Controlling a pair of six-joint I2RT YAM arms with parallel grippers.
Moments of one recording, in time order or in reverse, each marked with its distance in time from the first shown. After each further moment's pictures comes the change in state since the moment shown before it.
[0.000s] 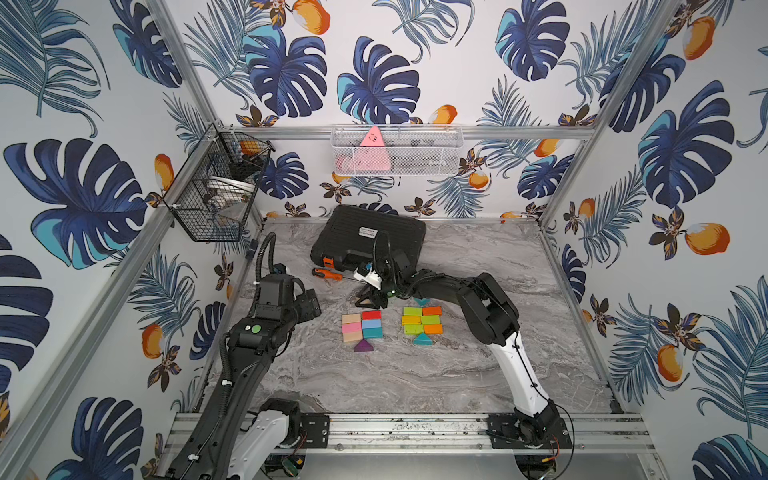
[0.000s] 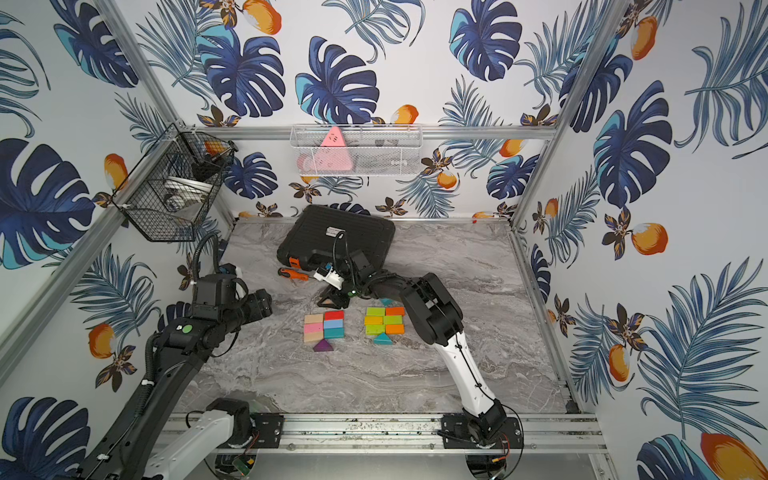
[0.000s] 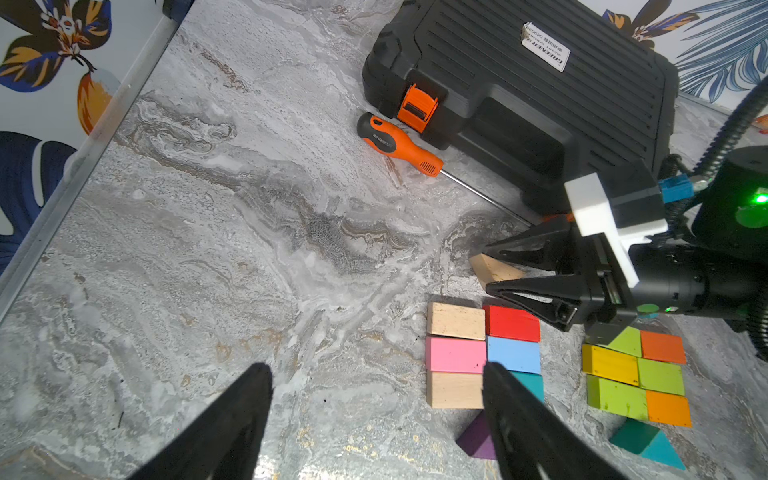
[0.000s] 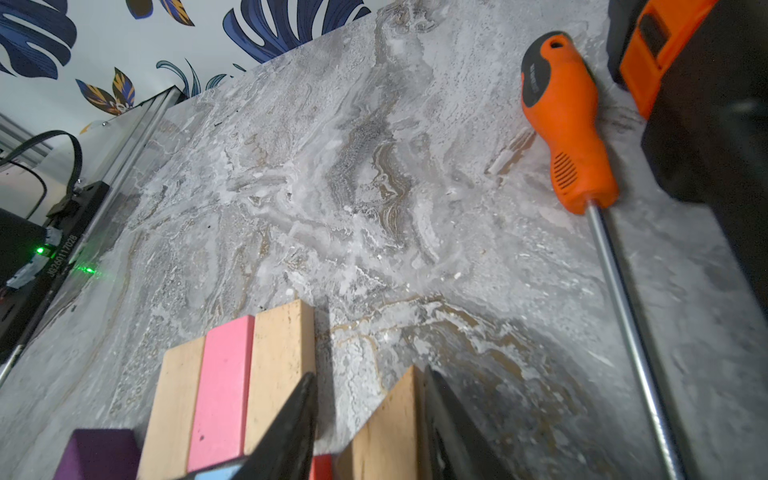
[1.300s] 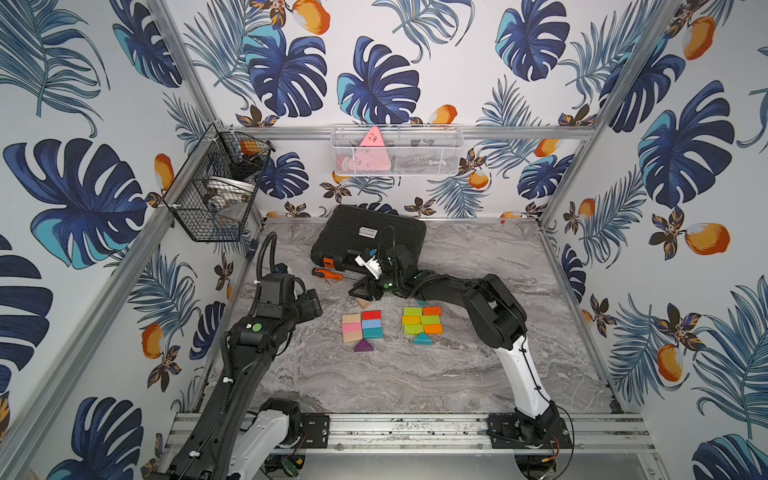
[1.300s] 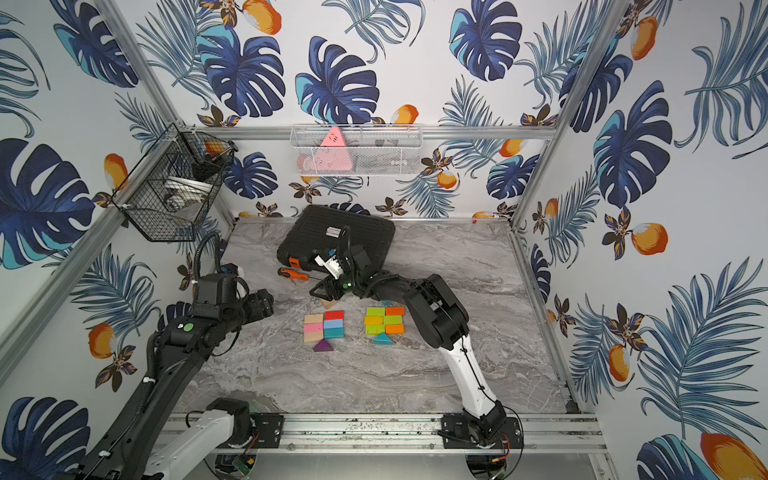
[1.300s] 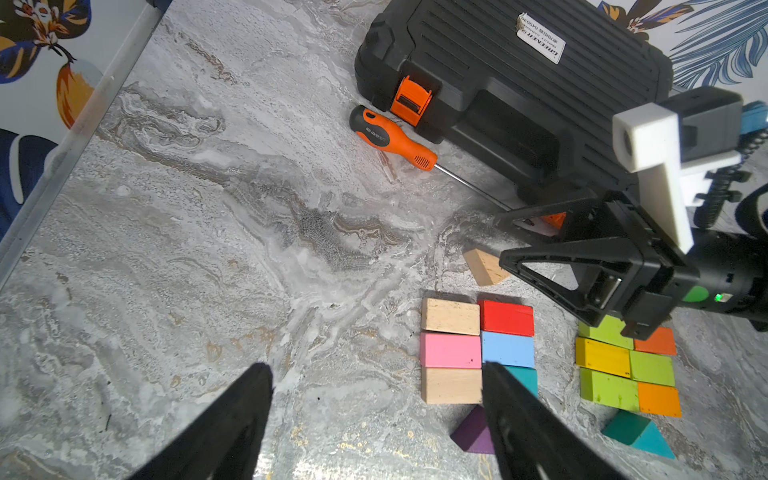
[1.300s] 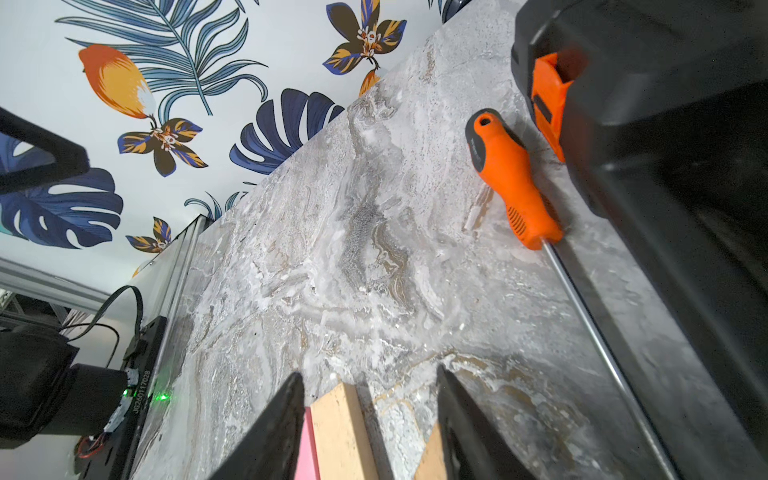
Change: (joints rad) left arm 0.003 0.012 0.000 0.002 0.025 0.000; right arm 0.009 -0.066 -0.071 0.211 0.052 0.462
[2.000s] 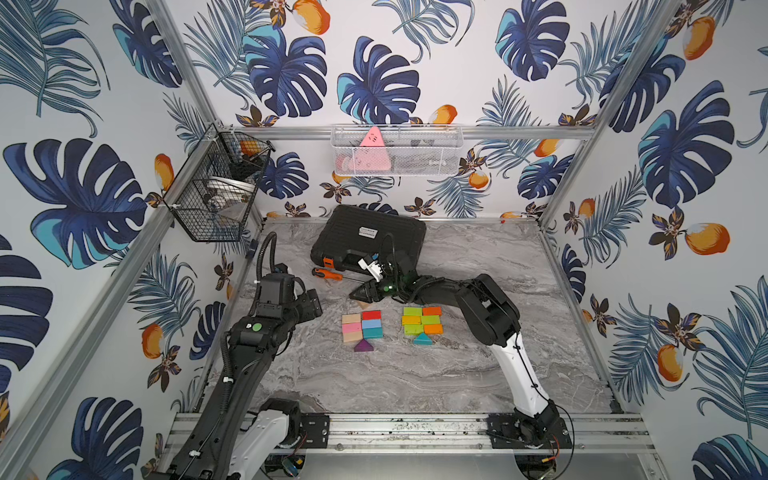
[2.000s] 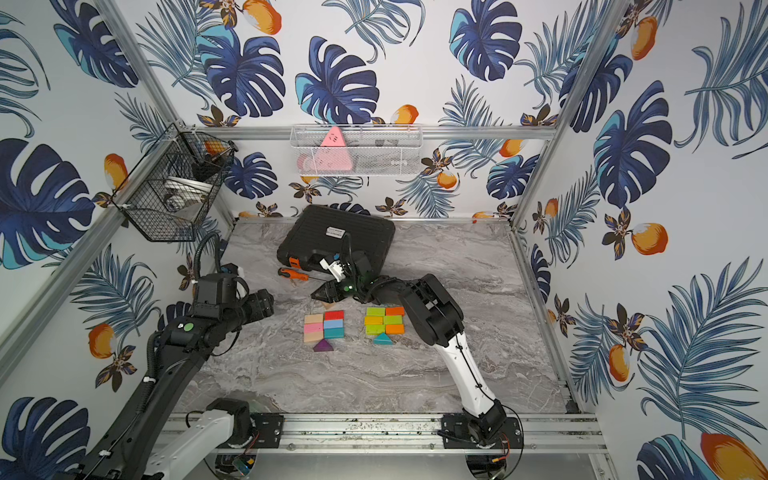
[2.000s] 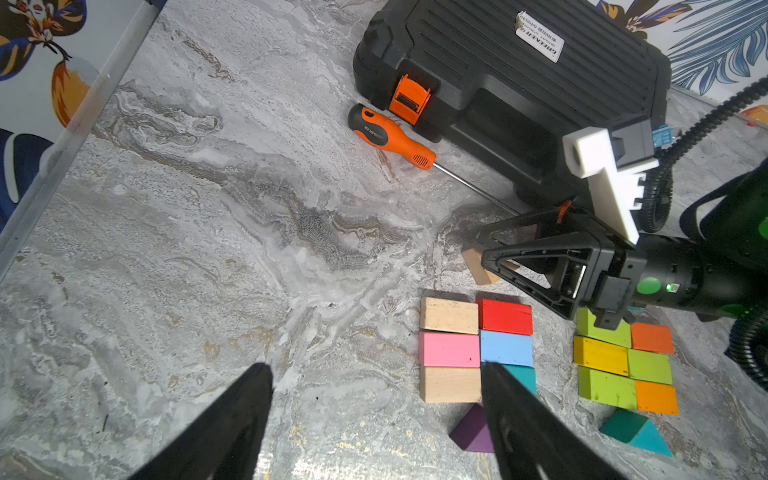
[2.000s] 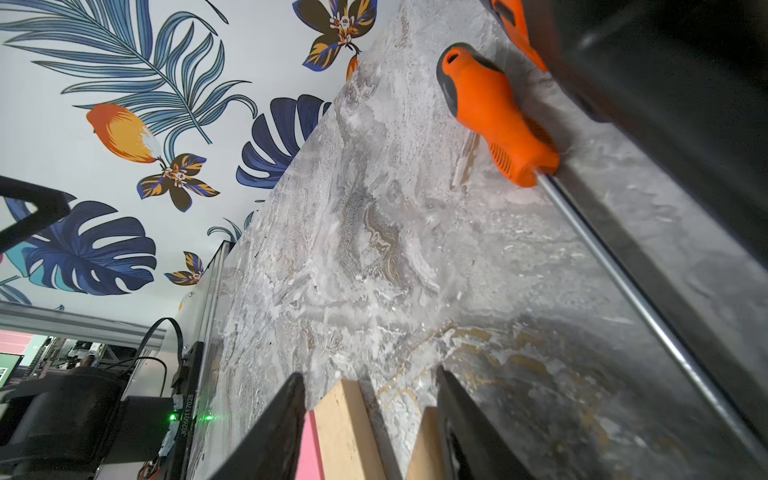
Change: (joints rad) left arm 0.003 0.002 0.000 0.000 0.008 0.000; right arm -0.002 0.060 -0.029 0.117 -0.049 0.238
